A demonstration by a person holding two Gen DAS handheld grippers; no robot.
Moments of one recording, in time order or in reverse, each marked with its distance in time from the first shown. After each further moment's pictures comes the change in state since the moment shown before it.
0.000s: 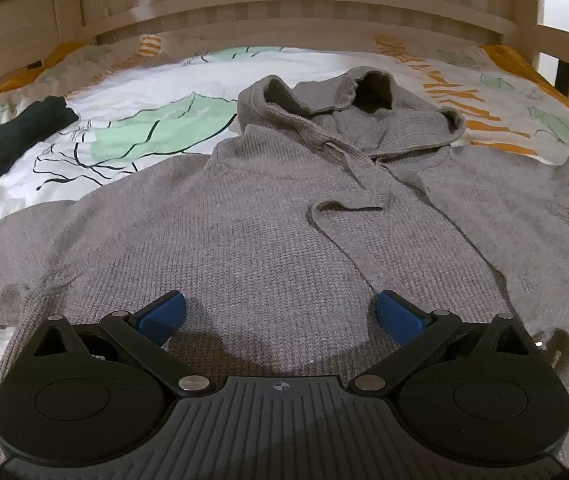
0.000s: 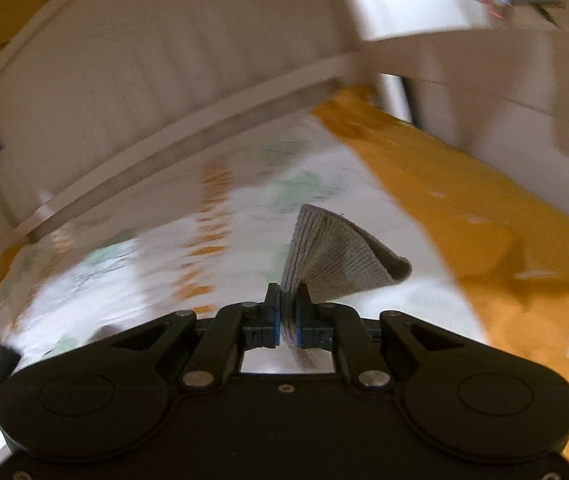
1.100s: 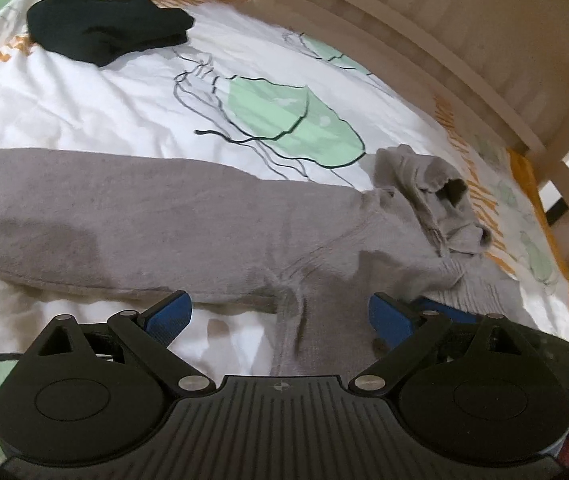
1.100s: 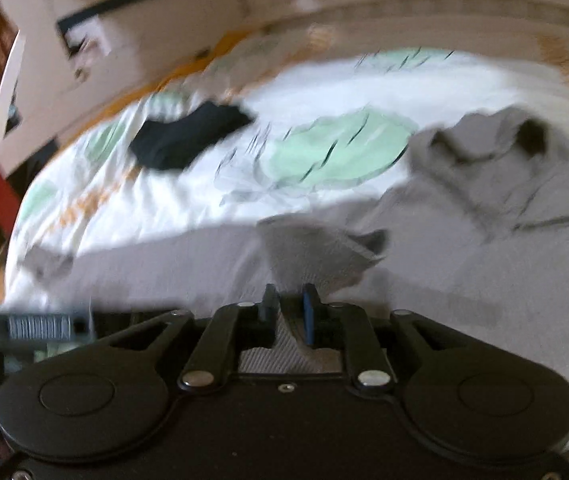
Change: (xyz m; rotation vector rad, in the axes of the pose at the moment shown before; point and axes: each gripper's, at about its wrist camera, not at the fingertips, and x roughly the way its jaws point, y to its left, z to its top) left arm -0.064 0.202 0.009 -0.419 0.100 -0.221; right arm 0.077 0.338 -0.274 -0.451 0.388 0.473
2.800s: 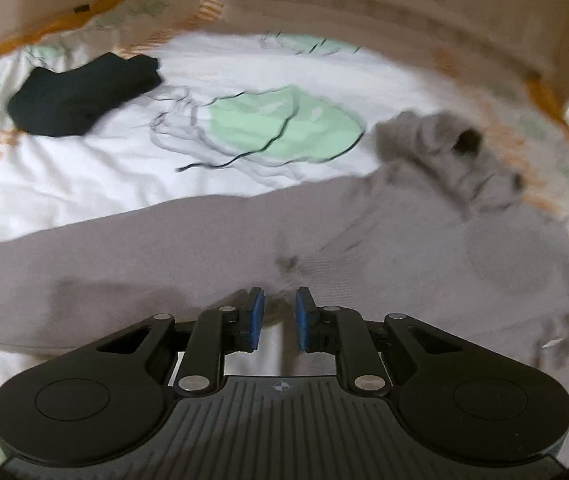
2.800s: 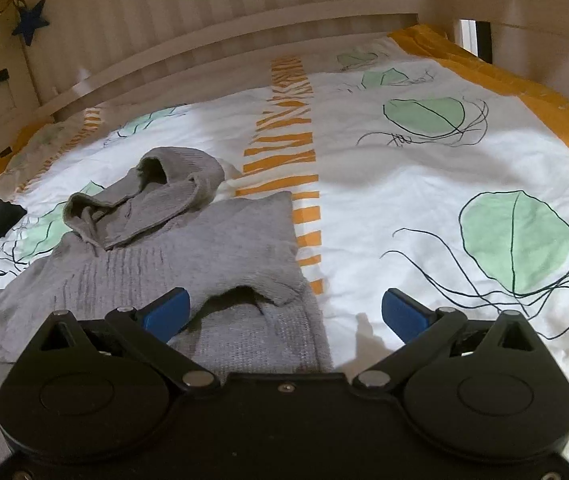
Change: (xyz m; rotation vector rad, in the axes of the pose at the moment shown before) left arm 0.016 -0.047 -0.002 0.281 0.016 0.234; right arm -0.150 -0.206 -0.072 0.325 -0.213 -0.501
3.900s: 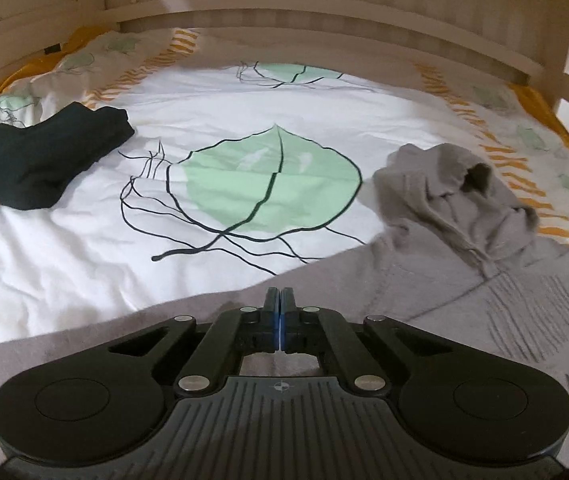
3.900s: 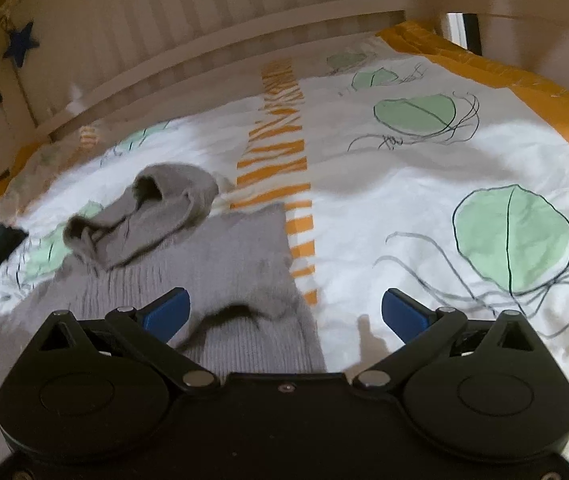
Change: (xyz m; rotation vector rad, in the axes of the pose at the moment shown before) left arm 0.034 -0.001 0.057 0.074 -0.098 -0.047; right arm 0.000 -0.011 0.012 0.088 -0.031 -0.009
